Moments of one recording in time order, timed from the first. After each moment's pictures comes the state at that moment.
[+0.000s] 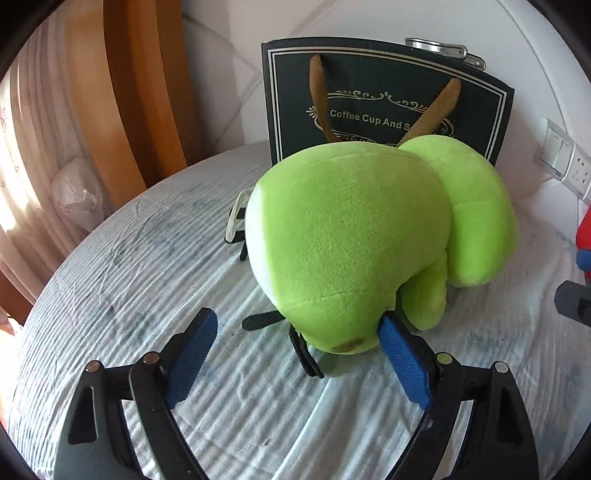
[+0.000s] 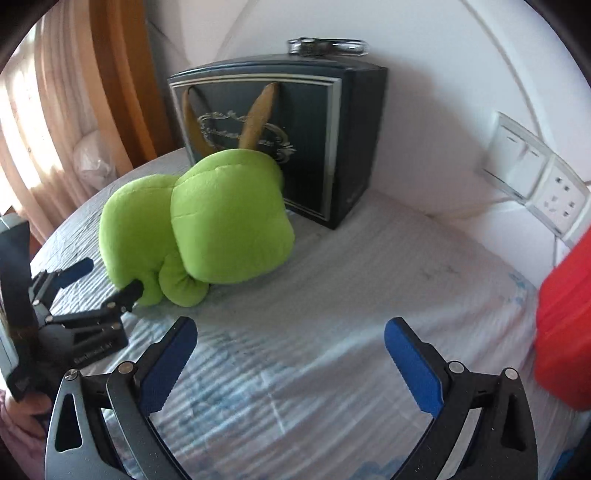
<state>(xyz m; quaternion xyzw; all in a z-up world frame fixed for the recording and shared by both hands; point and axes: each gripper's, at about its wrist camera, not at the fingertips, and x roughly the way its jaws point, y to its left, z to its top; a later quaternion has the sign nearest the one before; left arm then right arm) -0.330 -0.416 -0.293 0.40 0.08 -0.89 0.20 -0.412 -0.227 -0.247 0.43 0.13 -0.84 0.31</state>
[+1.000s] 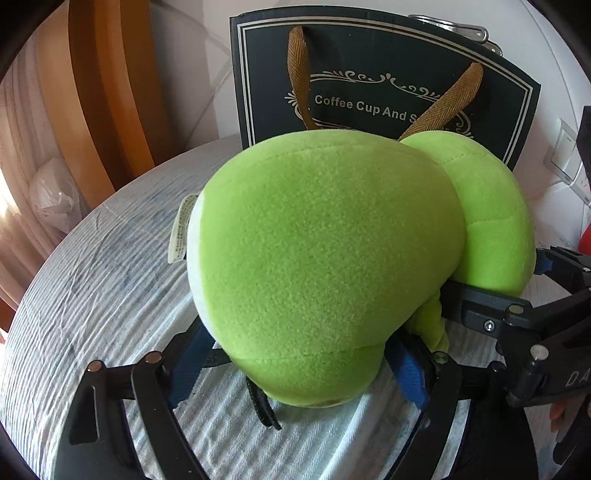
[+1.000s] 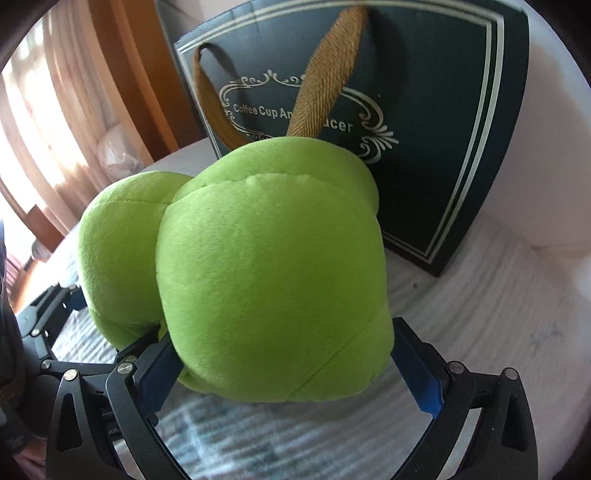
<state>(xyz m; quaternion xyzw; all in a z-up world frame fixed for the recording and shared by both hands) -0.386 -0.433 -0.306 0.42 0.08 -0.89 0.17 -0.470 -0.279 -0.296 0.45 0.10 -0.80 0.38</state>
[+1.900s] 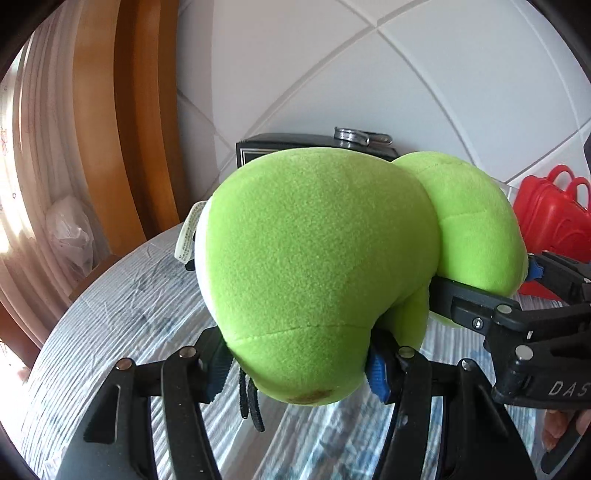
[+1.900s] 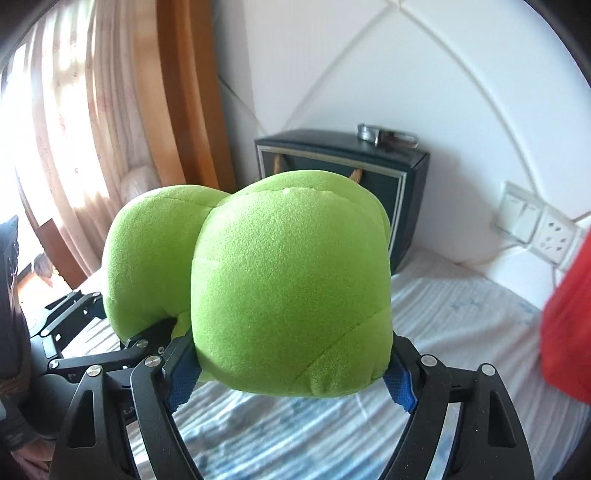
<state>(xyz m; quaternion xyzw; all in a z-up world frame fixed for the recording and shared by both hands) -0.222 -0.347 -0.176 0.31 0.06 -0.94 0.15 -0.283 -0.170 -0.161 0.33 0.10 -0.87 0.36</state>
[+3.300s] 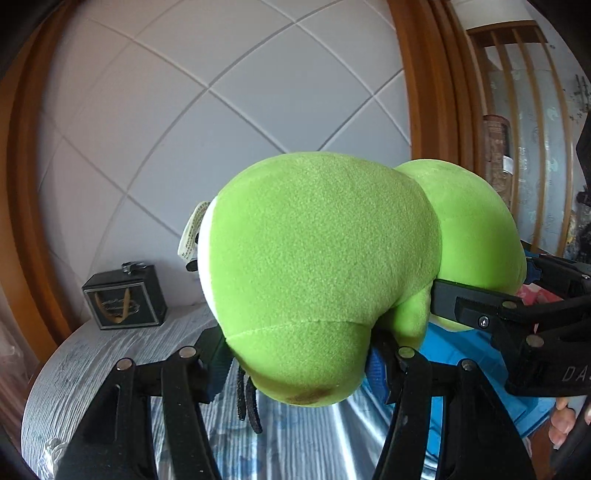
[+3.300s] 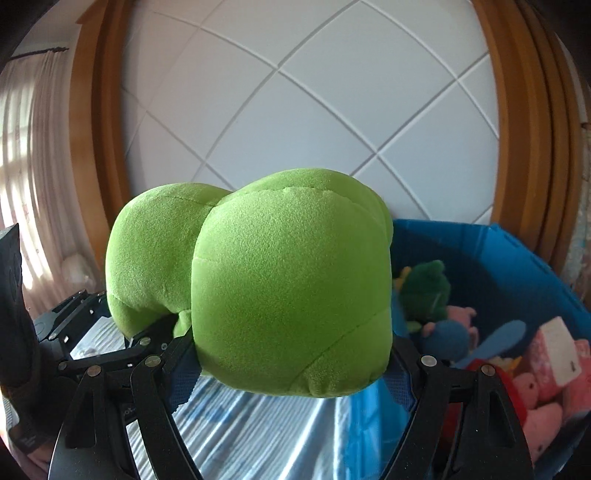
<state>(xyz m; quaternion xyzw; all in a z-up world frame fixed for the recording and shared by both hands) 0.012 0.038 0.014 0.18 -0.04 -0.97 -0.14 0.021 0.201 0.028 0.23 0.00 -0.97 0.10</state>
